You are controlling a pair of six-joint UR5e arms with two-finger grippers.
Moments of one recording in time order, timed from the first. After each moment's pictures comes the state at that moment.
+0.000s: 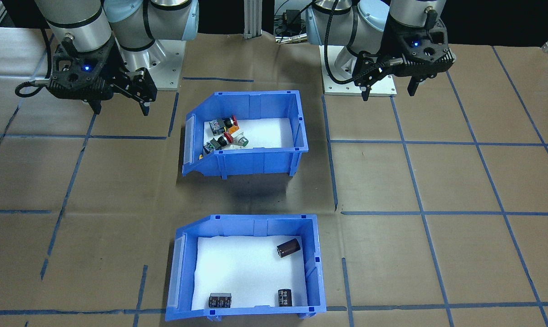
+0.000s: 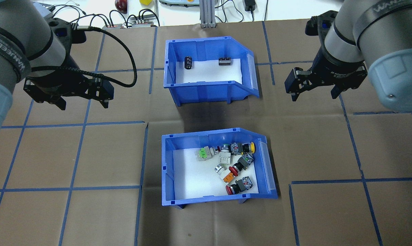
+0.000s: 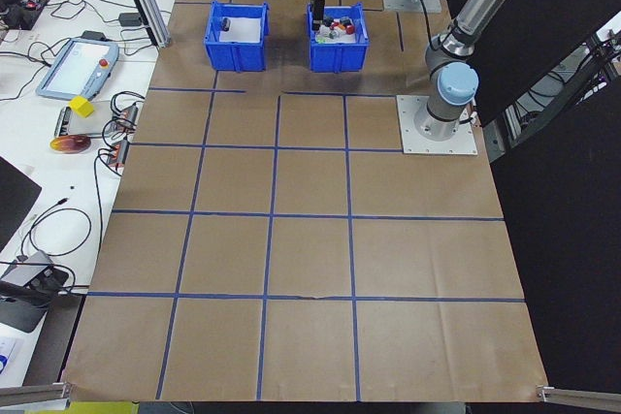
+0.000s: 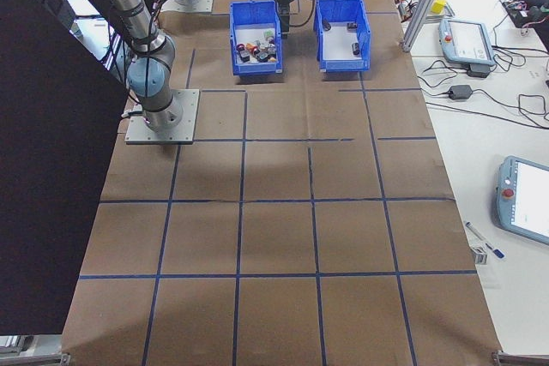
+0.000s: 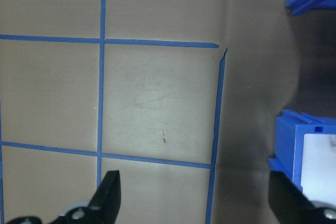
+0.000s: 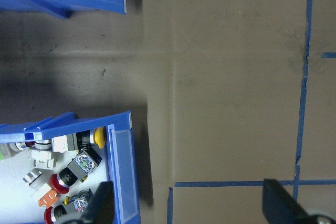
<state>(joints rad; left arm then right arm) -1.57 -1.41 -1.72 -1.53 1.69 -0.06 1.57 -1.66 1.74 -1.68 -1.59 -0.01</state>
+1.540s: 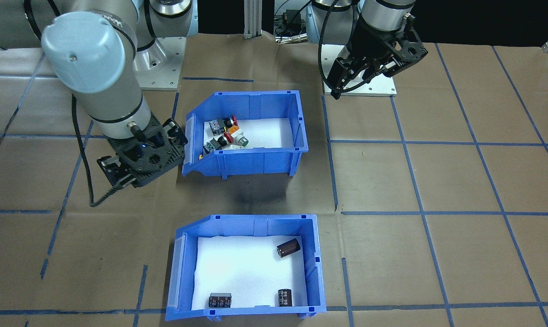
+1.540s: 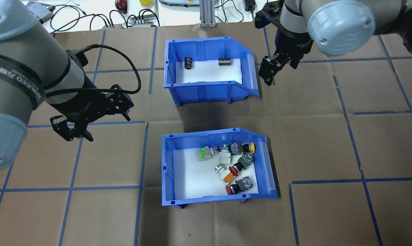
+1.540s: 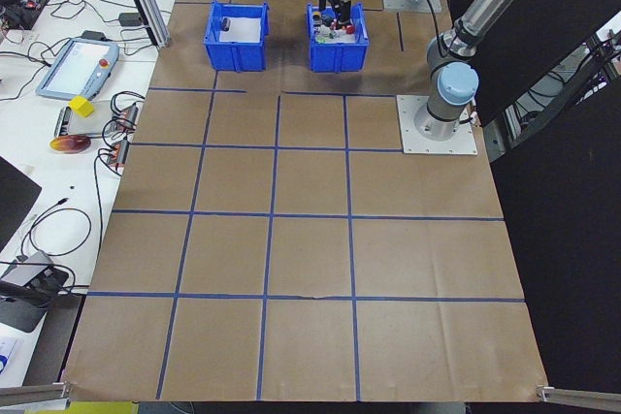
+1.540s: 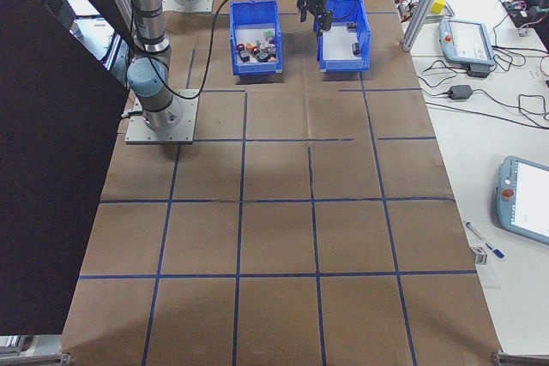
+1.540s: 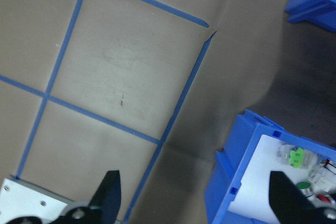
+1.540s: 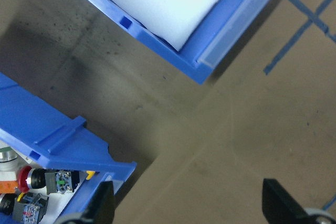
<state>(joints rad) -1.64 -1.31 -1.89 -1.53 1.52 -0.74 1.71 -1.29 1.43 -1.68 -1.58 -0.60</state>
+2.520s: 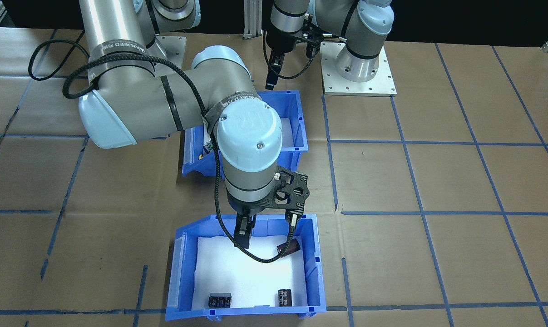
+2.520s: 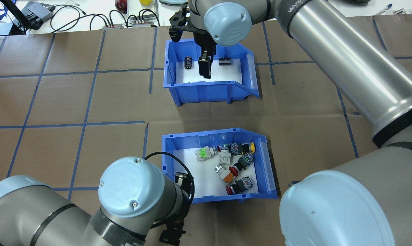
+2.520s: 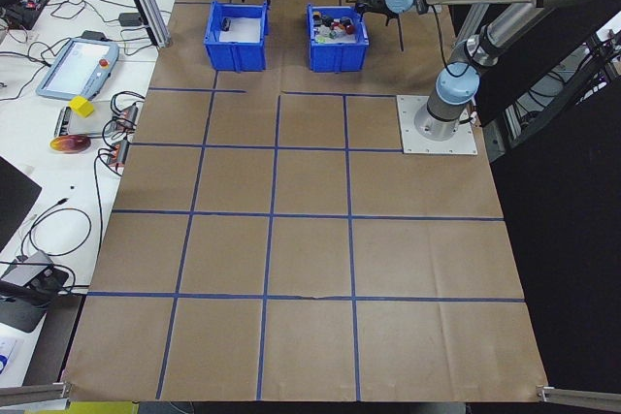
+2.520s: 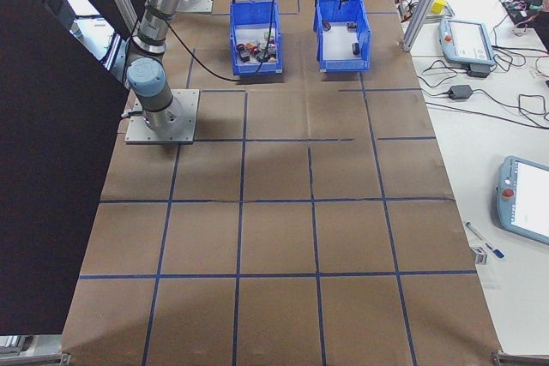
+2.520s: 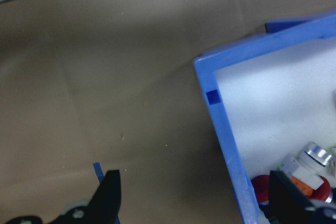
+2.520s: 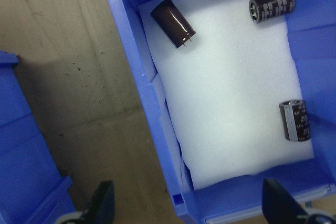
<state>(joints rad) -2.10 -1.29 -2.30 -1.03 1.45 -1.98 1.94 -0.95 1.10 -1.69 -1.58 -1.05</state>
